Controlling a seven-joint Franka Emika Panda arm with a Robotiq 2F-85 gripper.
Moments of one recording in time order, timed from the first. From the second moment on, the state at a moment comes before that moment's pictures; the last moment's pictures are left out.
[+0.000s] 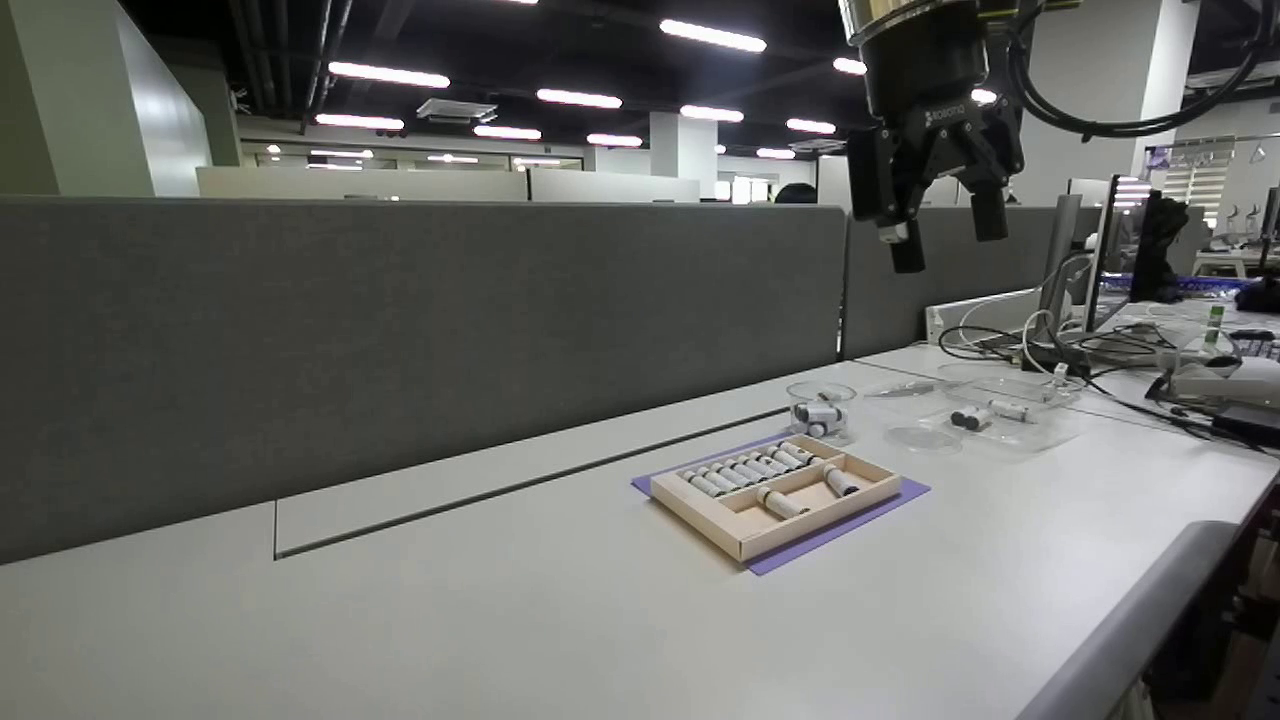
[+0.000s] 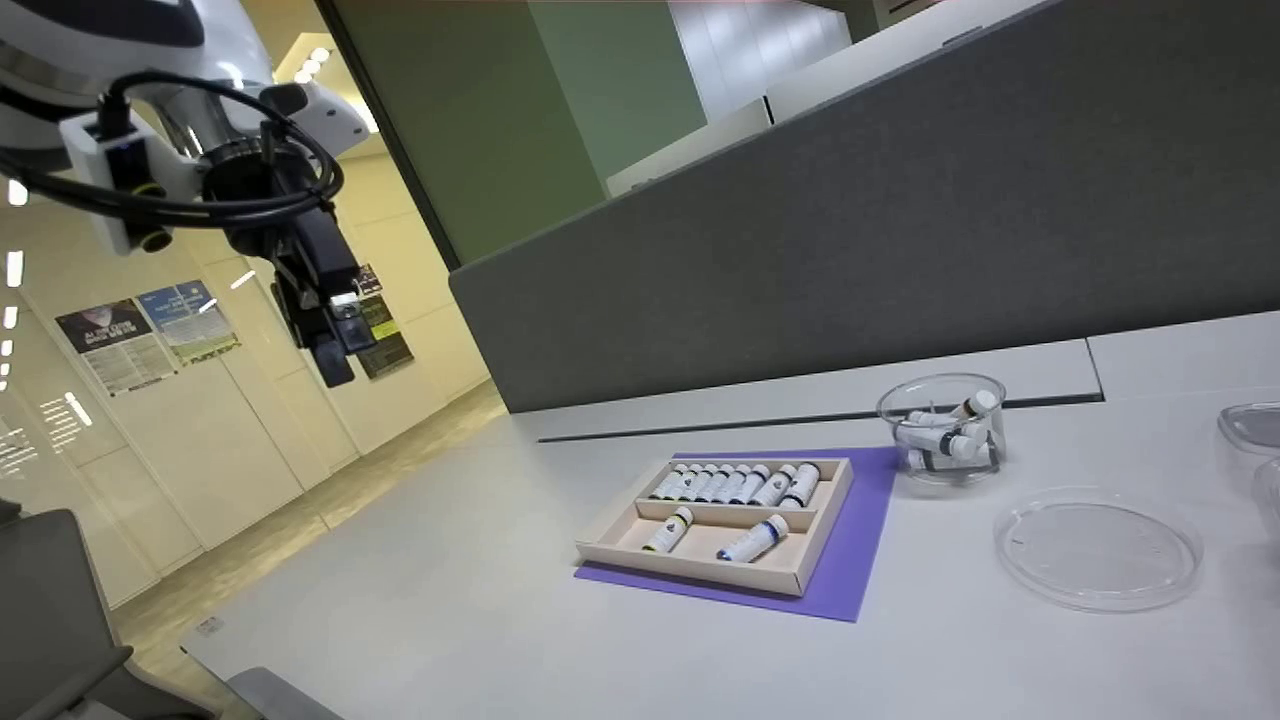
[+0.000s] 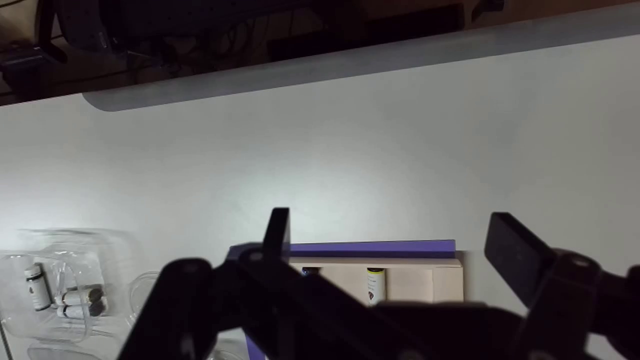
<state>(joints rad) 0.00 -0.42 0.29 -2.46 -0.03 1.88 0.43</state>
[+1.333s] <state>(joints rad) -0.01 0.21 0.05 -2.13 -0.08 2.16 0.20</state>
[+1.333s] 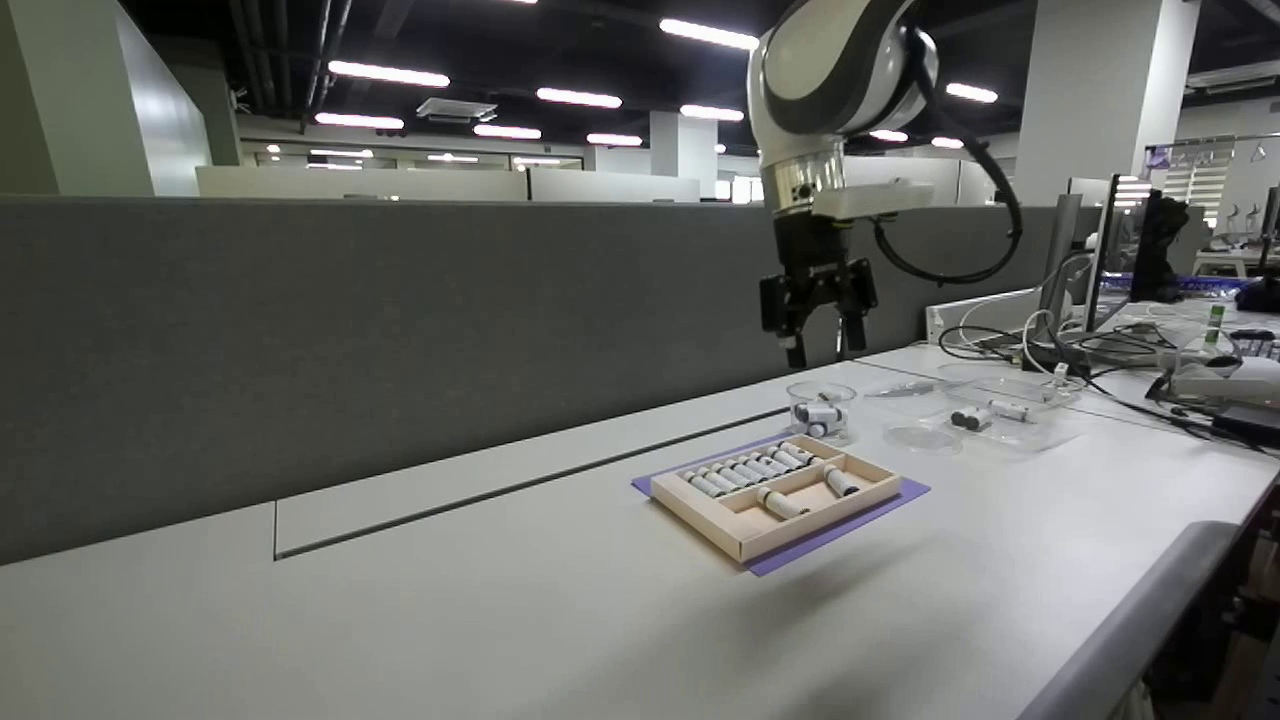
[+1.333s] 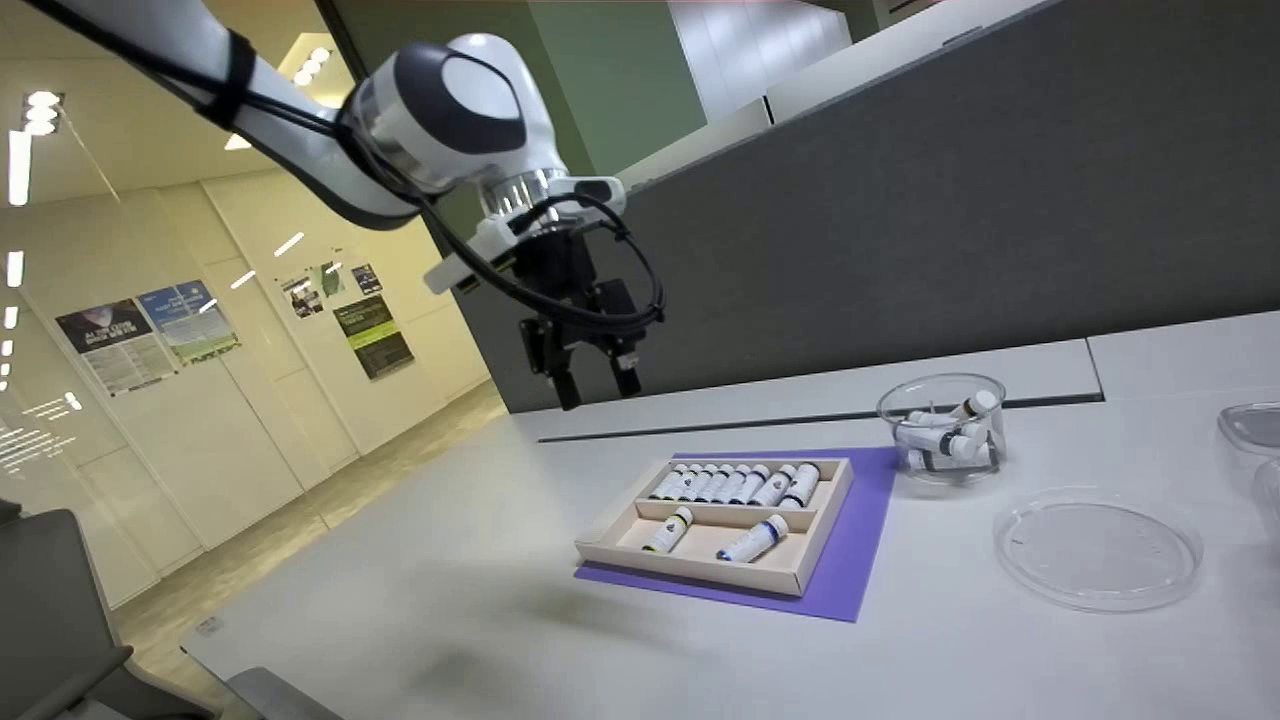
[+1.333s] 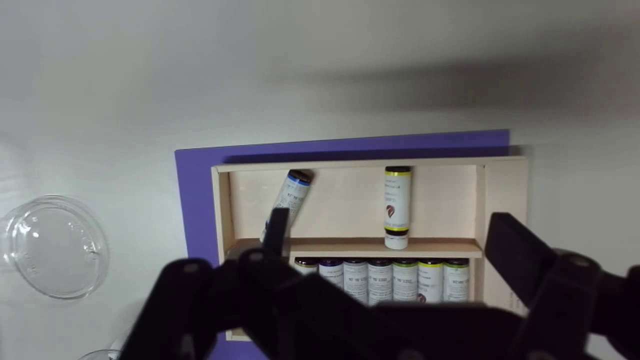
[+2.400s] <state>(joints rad) 0.00 0.39 0.03 -2.07 0.09 2.40 0.21</state>
